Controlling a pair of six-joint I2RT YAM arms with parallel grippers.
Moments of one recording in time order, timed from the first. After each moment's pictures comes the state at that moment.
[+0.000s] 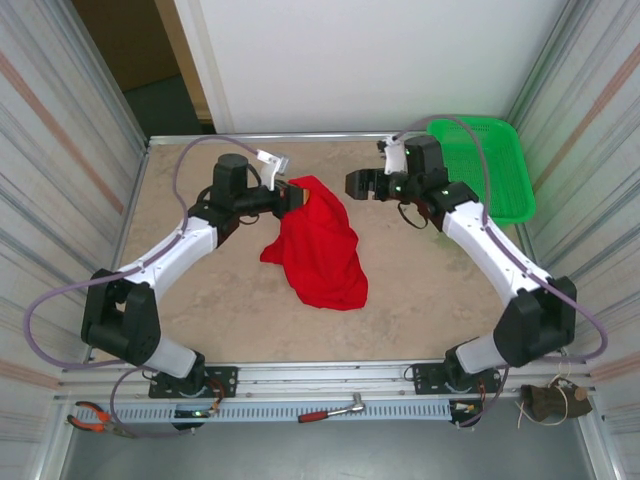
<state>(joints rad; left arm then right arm) -0.39 1.48 1.09 0.00 0.69 -0.22 0.39 1.46 1.29 -0.38 -0.45 0.31</state>
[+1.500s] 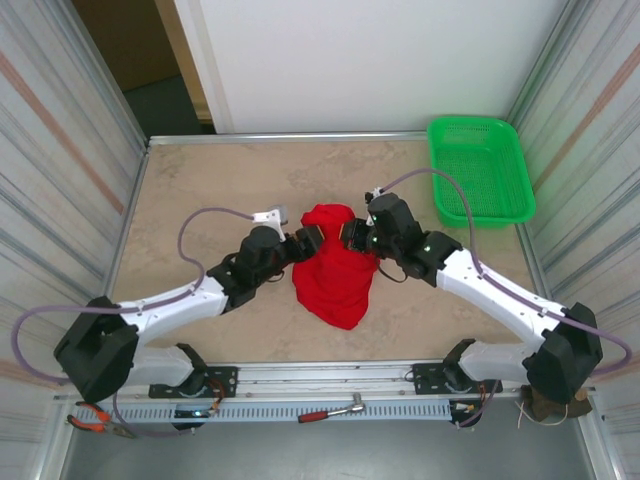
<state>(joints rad) -0.79 1.29 0.64 0.29 -0.12 -0.86 0.75 1.21 0.98 -0.38 -0.01 0.85</state>
